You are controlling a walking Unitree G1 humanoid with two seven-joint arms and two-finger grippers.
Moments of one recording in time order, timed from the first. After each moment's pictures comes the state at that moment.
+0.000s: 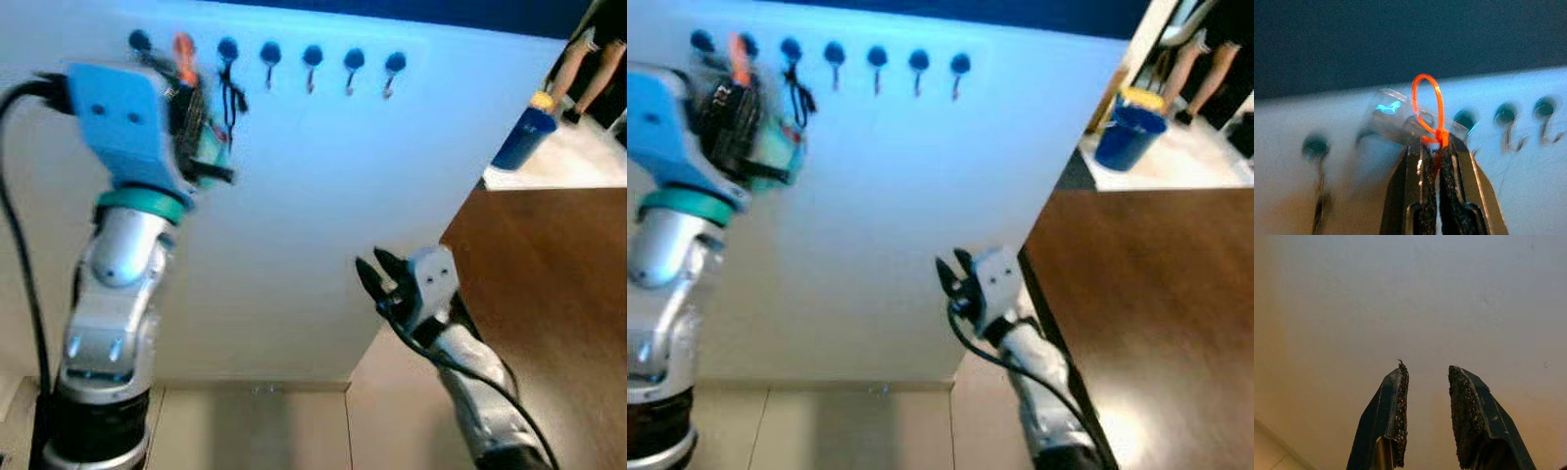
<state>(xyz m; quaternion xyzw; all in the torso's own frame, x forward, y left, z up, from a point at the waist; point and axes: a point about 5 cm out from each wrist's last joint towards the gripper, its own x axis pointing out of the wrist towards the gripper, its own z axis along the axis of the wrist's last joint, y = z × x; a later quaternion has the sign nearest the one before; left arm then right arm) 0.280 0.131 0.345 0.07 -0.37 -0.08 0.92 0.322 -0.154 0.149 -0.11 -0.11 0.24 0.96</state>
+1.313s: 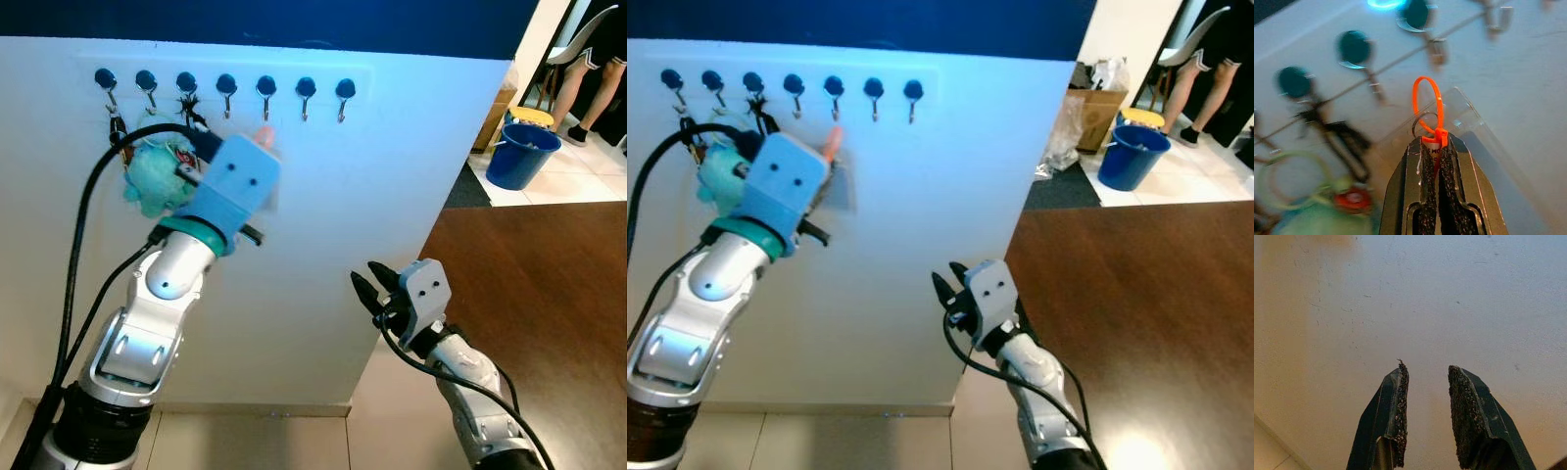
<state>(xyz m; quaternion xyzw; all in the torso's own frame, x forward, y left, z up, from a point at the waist) 0.313 0.126 0.295 0.22 -0.21 -0.05 0.95 0.324 -0.146 0.148 -0.10 -0.12 0.24 0.96</state>
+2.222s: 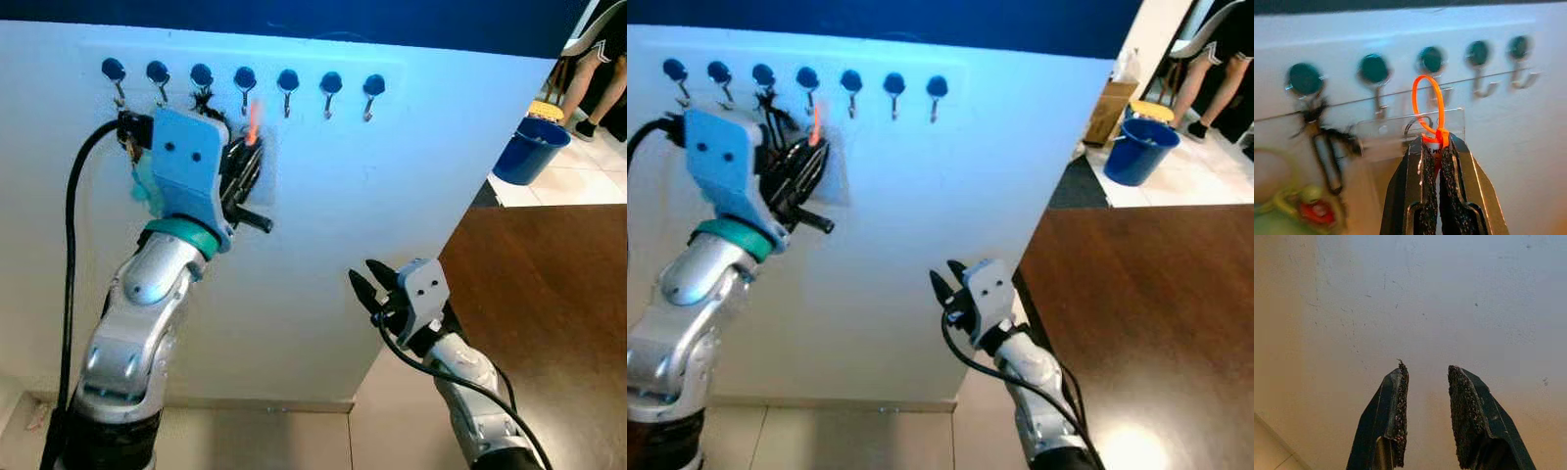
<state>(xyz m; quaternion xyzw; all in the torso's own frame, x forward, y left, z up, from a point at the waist) 0.286 0.118 0.303 0.06 -0.26 -0.17 0.95 0.325 -0.145 0.149 -0.10 -0.12 0.24 0.96</state>
